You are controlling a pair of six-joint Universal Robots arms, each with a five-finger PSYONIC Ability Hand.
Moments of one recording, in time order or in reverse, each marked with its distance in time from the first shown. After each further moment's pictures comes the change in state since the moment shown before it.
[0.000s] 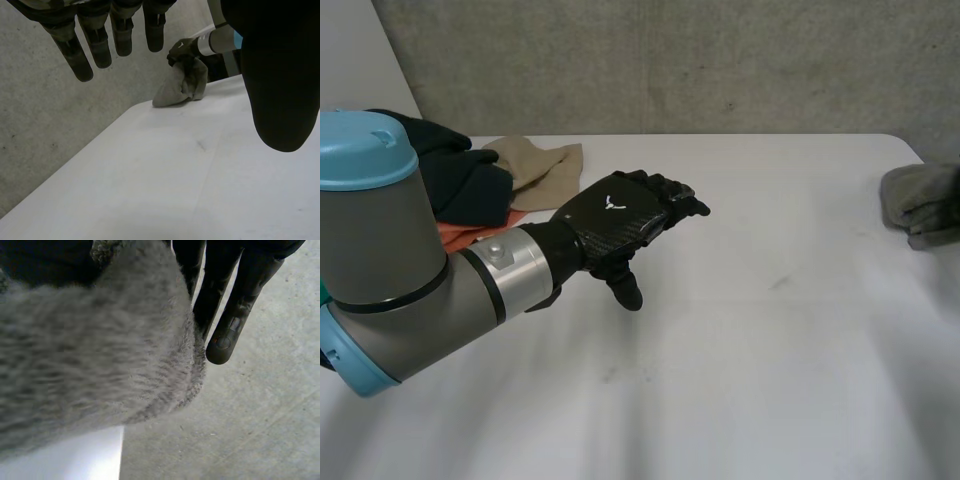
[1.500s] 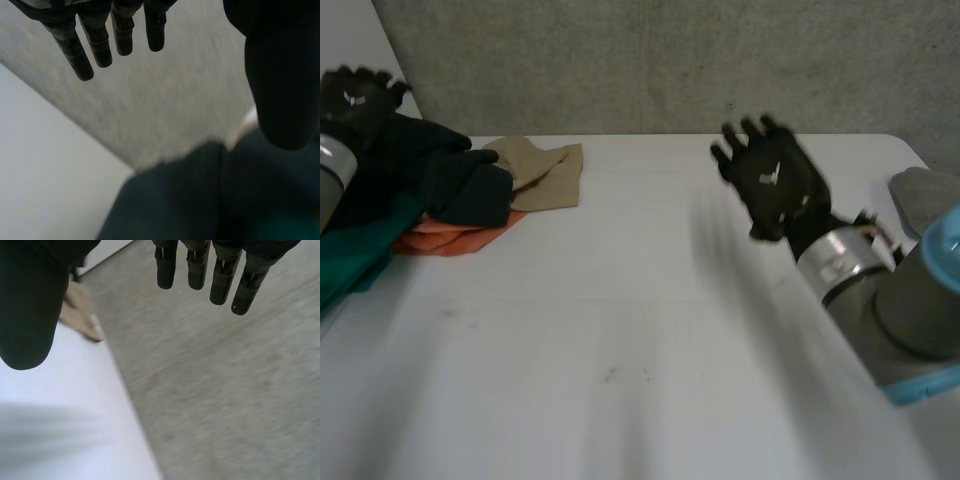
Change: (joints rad) left arm 0.585 -0.359 0.417 0.243 -0.274 0.244; right arm 0.568 -1.013 1.506 -0.596 -0.213 -0.208; left_hand -0.004 -0.002 -0.002 -0.002 0.000; right_hand -0.699 -0.924 -0.931 -0.955 -0.870
